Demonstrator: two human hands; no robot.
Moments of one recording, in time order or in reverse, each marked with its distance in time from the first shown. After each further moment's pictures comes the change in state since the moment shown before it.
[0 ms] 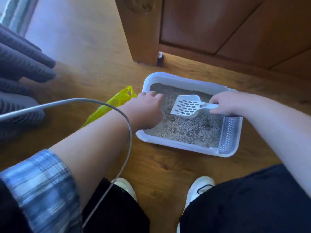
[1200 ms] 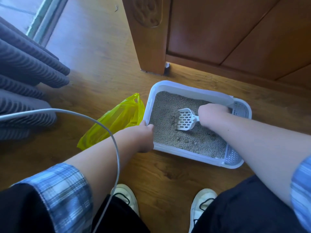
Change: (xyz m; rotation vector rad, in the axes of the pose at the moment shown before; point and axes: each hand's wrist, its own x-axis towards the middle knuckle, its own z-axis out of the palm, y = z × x) left_hand -0.012 -0.016 0.060 0.091 -0.317 -0.229; right_hand 0.040 -0.054 0.029 -0.196 0.078 0.170
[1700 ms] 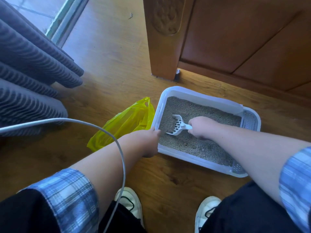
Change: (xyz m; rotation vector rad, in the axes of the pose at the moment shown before) left_hand -0.017 -0.019 -0.002 -0.017 -0.005 0.114; right_hand 0.009 -0.043 0.011 0.186 -0.011 -0.299
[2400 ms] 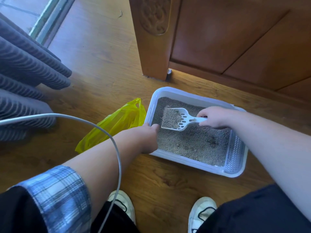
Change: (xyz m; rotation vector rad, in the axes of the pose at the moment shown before) left_hand 0.022 0.015 -0.013 -0.088 0.028 -0.068; right_hand -0.008 0.077 -0.034 0.142 -0.028 -0.078
